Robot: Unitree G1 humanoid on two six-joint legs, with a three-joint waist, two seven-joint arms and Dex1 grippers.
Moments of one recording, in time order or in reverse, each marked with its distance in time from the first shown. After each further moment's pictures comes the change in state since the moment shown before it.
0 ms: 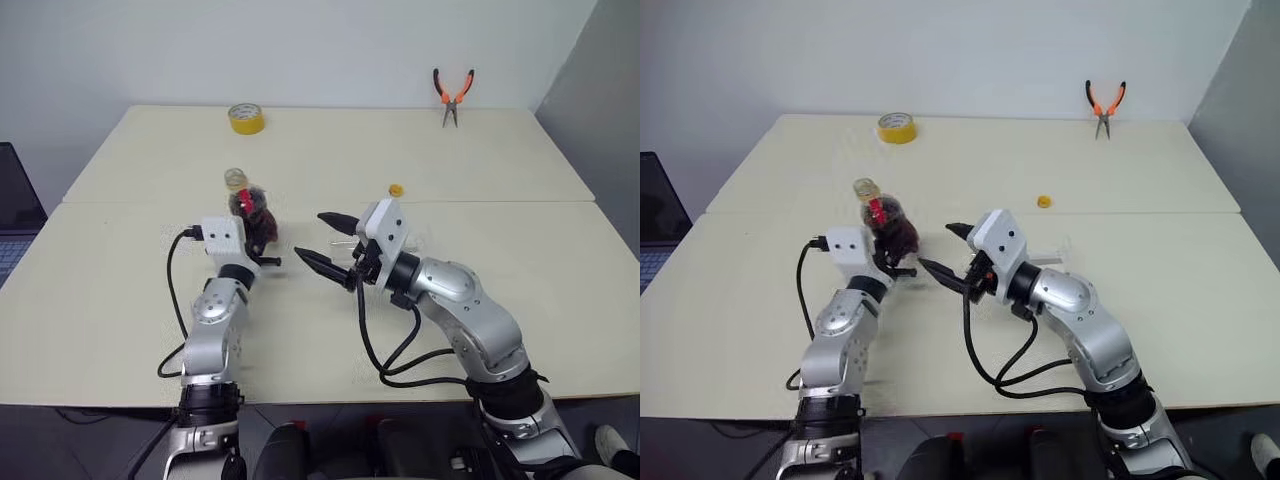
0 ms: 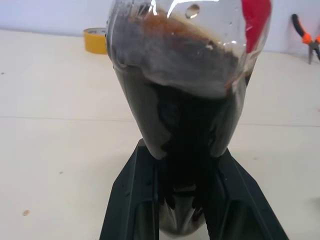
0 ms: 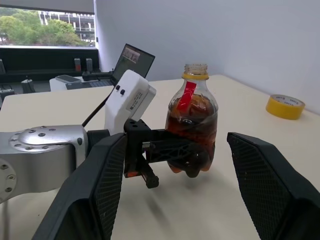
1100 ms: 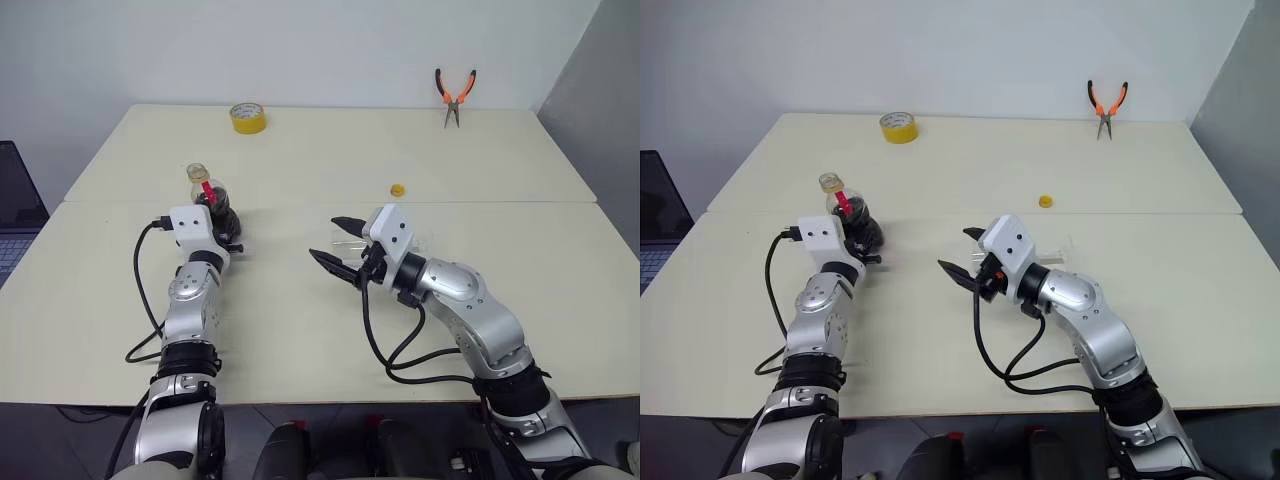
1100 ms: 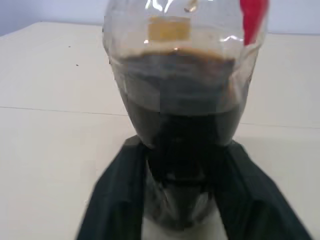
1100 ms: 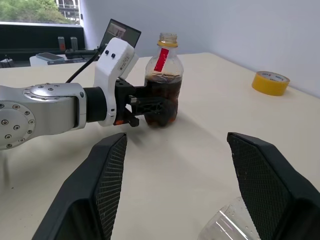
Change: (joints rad) left arm -0.198 0.141 0.076 0.478 0.005 -0.247 0.003; right arm 0.009 -0.050 -0.005 0.060 -0.033 -0.014 -0.010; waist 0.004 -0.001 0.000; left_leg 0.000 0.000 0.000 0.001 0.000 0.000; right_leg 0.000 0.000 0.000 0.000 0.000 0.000
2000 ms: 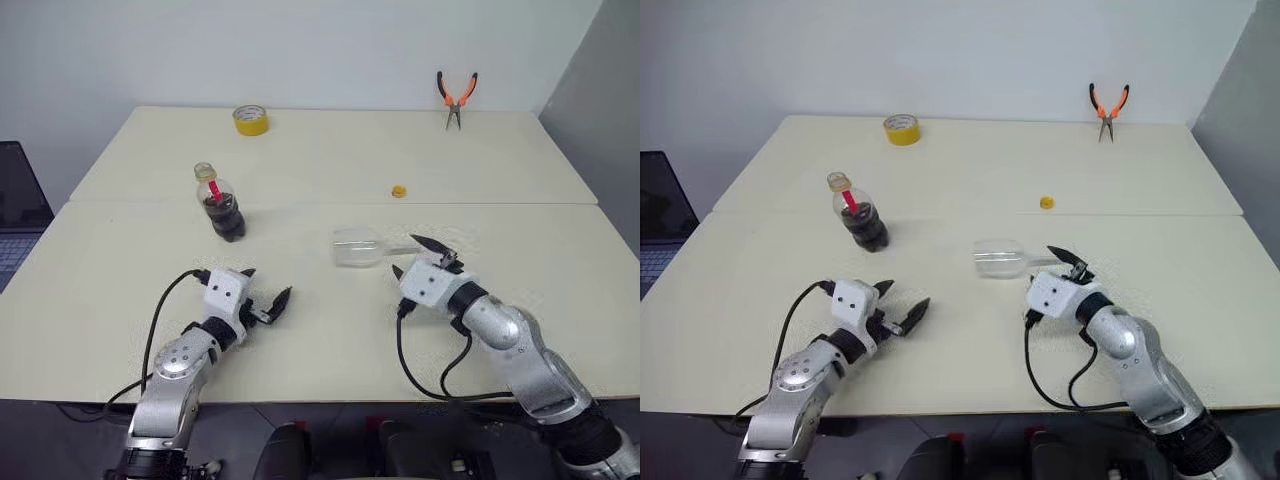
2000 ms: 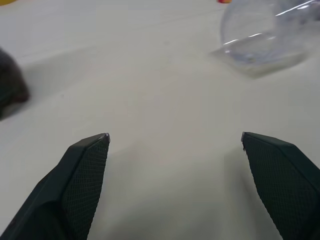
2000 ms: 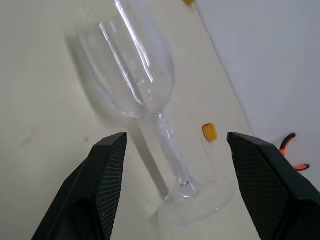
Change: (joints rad) left arm 0.516 0.158 -0.233 -0.718 -0.113 0.265 -0.414; right arm 0.236 -0.348 0.109 -0.033 -0.734 -0.203 -0.217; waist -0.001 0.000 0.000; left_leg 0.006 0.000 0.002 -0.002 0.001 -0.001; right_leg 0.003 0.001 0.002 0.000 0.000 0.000
